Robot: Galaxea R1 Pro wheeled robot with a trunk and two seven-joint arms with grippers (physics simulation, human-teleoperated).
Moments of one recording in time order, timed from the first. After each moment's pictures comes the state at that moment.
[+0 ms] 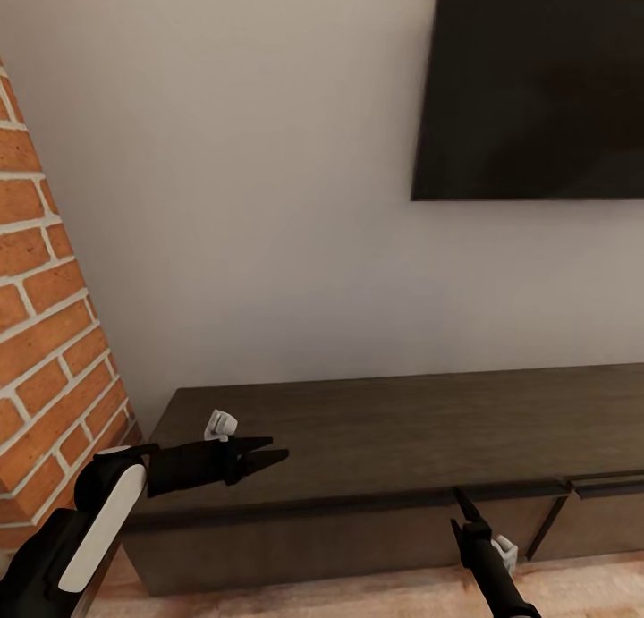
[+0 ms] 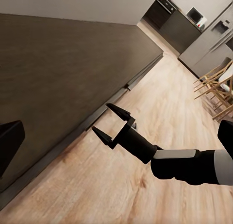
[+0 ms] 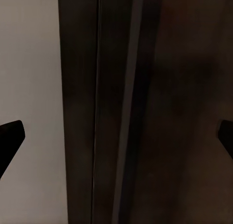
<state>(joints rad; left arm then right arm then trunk) -0.34 0.25 -0.14 -1.60 0.58 0.89 -0.80 -0.47 -0.10 -0.63 -0.10 -0.85 0.13 0.96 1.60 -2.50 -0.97</state>
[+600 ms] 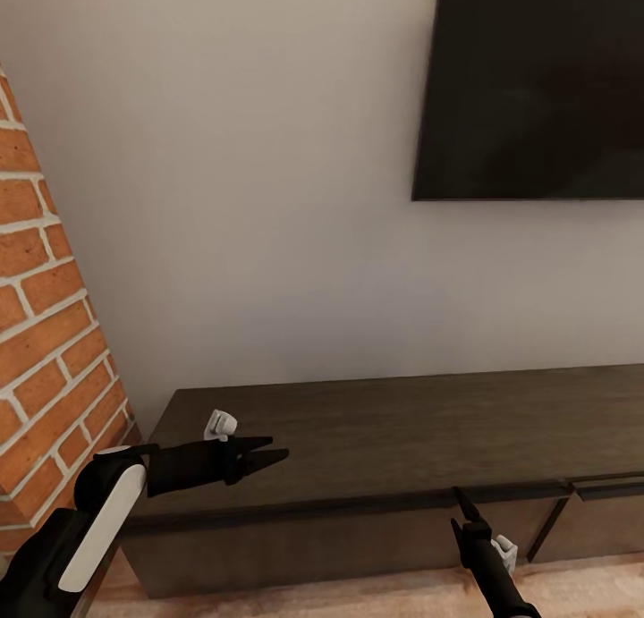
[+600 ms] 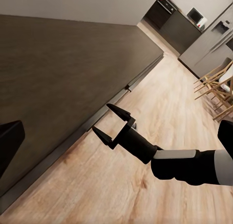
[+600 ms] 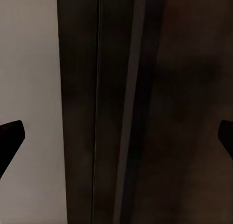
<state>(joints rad) -0.34 0.25 -0.14 -1.60 0.58 0.89 -0.80 -0.47 -0.10 -0.63 -0.10 -0.85 0.13 0.96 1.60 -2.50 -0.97</state>
